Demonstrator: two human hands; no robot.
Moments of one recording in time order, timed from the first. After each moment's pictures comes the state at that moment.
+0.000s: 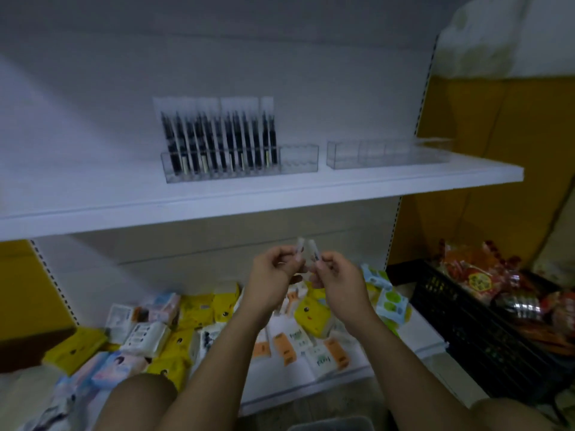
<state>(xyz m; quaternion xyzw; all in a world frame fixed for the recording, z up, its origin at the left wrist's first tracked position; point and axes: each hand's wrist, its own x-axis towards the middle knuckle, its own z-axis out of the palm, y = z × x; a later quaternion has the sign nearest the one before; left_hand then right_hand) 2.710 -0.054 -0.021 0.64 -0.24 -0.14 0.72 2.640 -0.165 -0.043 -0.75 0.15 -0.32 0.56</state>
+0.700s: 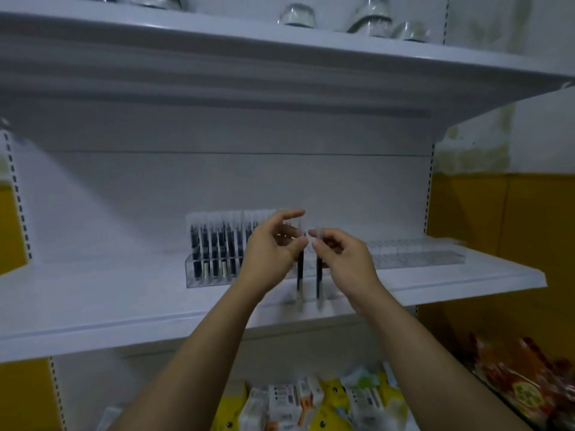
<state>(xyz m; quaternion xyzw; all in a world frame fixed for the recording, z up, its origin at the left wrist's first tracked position) 2.770 -0.055 0.177 0.65 -0.42 0.10 0.62 2.703 -0.187 0.157 -0.74 -0.01 -0.40 0.54</state>
